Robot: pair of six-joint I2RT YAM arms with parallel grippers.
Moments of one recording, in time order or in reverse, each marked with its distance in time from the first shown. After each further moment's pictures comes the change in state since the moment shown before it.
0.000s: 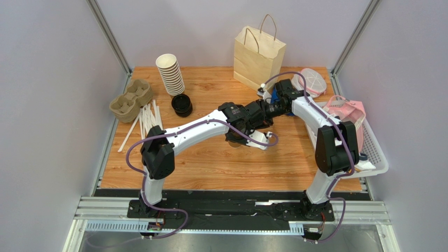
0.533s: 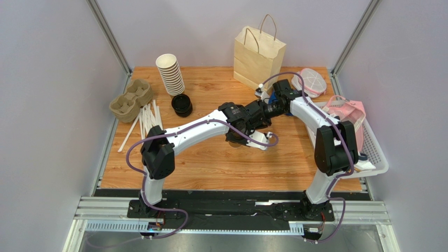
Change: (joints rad) left arm 0.000 0.001 0.000 0.000 0.016 0.008; right arm 0.019 0.003 0.000 0.014 -0.018 0.014
